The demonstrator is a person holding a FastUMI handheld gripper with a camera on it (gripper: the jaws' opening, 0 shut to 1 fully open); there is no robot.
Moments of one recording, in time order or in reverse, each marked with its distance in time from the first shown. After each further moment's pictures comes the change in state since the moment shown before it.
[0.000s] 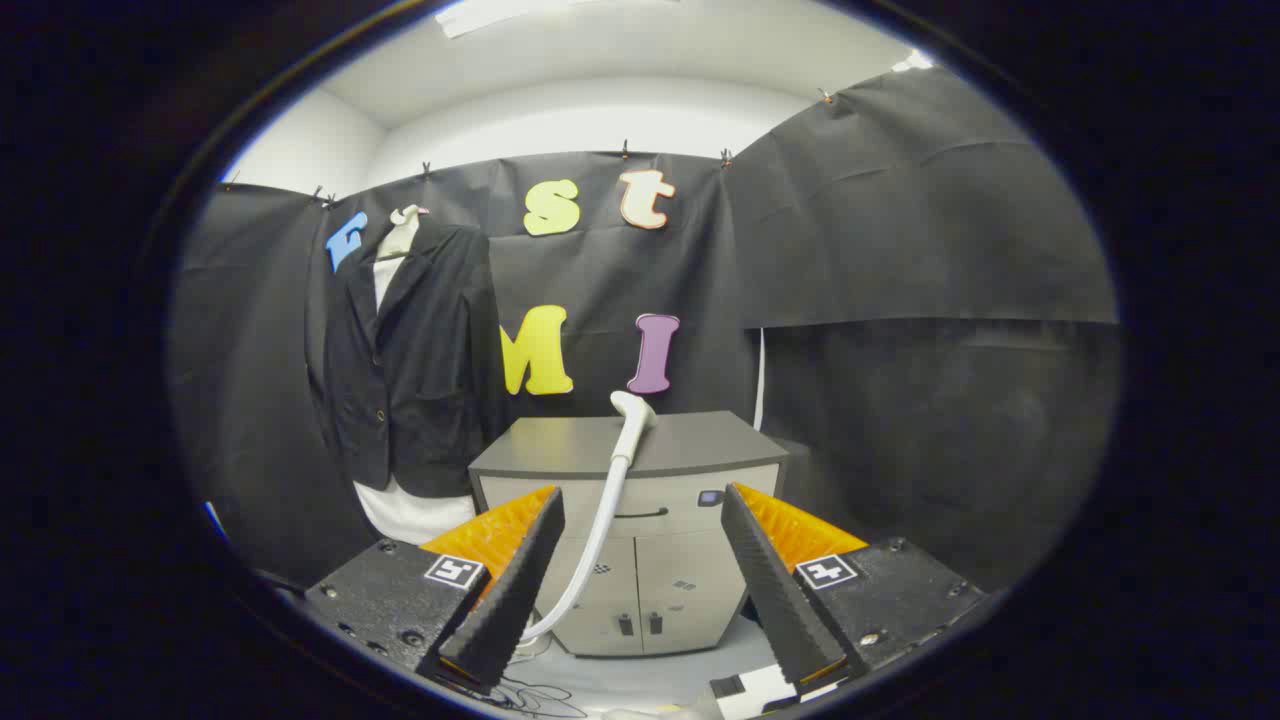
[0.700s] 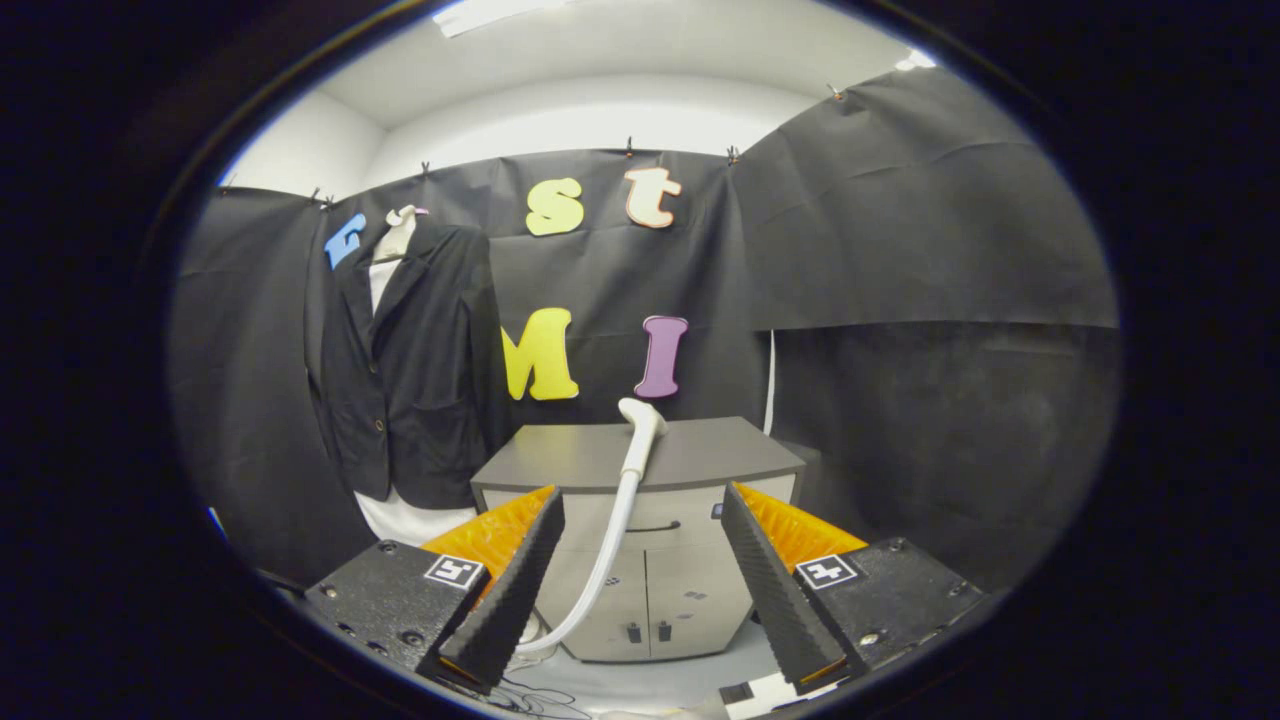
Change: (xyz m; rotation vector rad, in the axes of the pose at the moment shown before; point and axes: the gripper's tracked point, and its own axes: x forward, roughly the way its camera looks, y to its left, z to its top) arm 0.032 0.014 0.021 0.012 0.001 0.012
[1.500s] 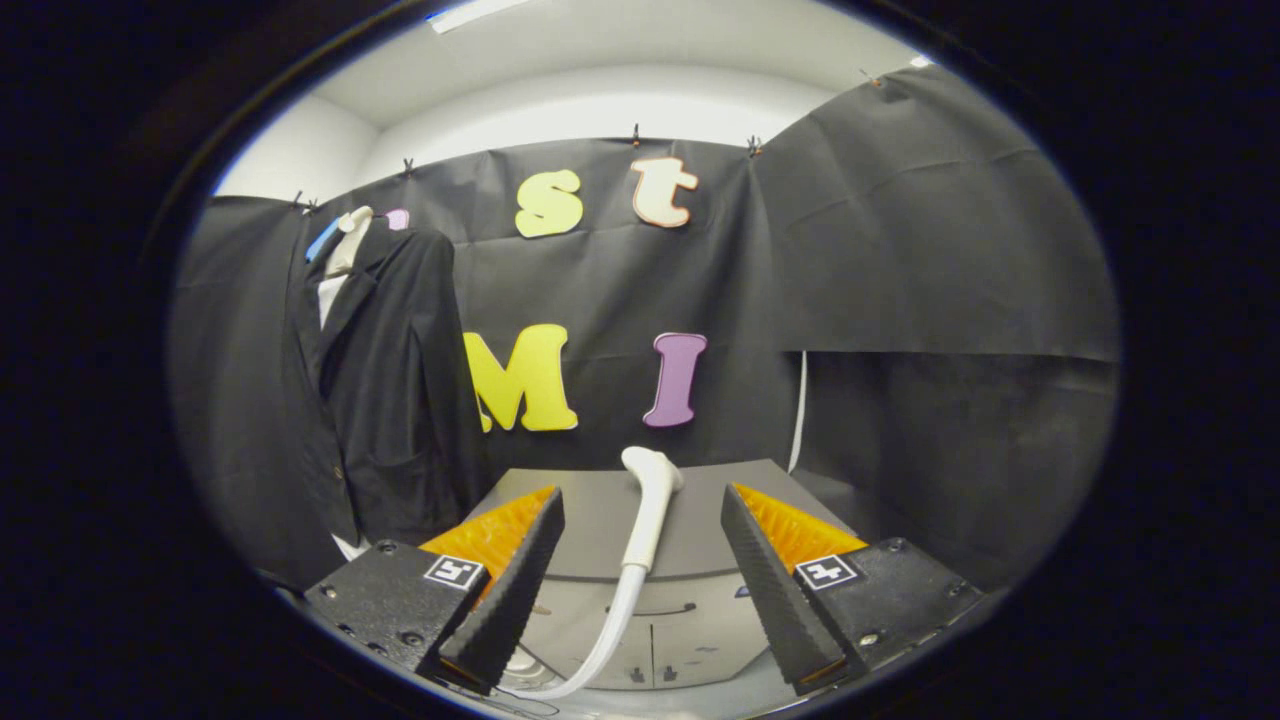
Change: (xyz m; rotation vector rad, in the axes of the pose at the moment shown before) arm 0.170 0.016 0.067 -0.005 0.012 0.053
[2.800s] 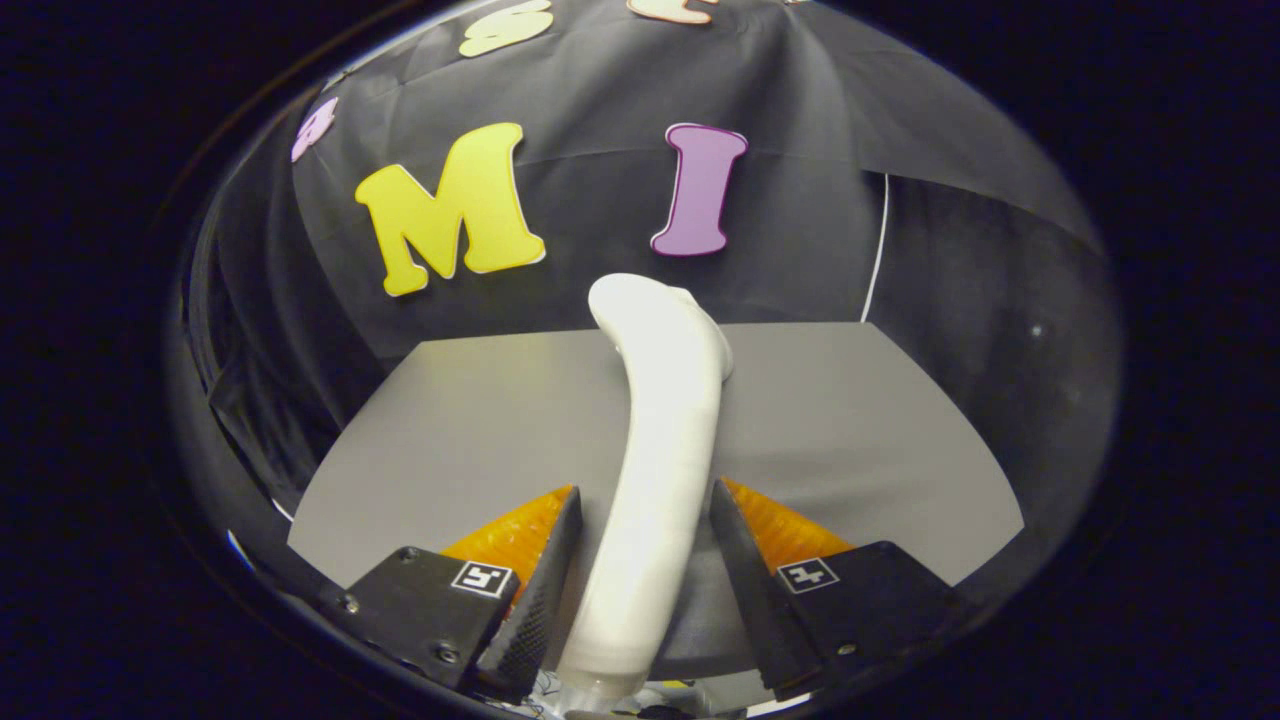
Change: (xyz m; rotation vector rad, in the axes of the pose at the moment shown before) arm 0.216 -0.024 -0.144 0.006 0.533 -0.007
